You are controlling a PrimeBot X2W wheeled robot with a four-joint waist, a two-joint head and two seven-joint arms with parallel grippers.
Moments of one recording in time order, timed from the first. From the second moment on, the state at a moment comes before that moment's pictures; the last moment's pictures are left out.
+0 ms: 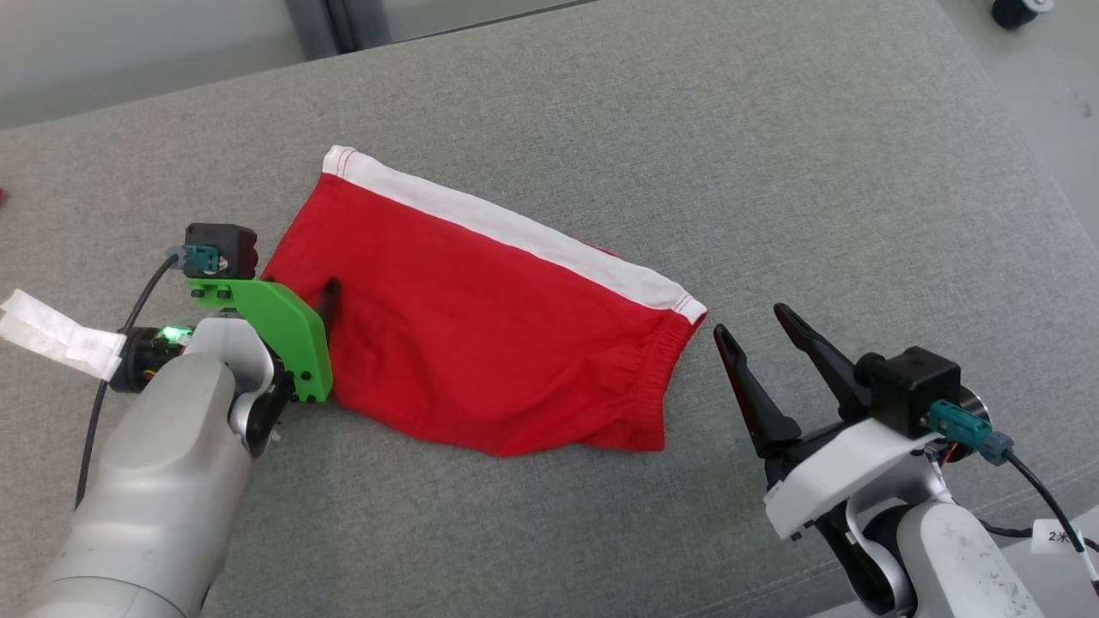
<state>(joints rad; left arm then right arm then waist) -0.82 0.24 -0.59 1.03 -0.69 -0.13 0.09 -0.15 -0.08 0.19 -0.05 0.26 0.13 0.05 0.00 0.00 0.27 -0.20</state>
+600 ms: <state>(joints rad) -0.82 0.26 -0.66 1.01 -0.76 -0.13 0.08 -0.17 -0.08 0.20 -0.05 0.27 0.13 0.01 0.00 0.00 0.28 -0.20</state>
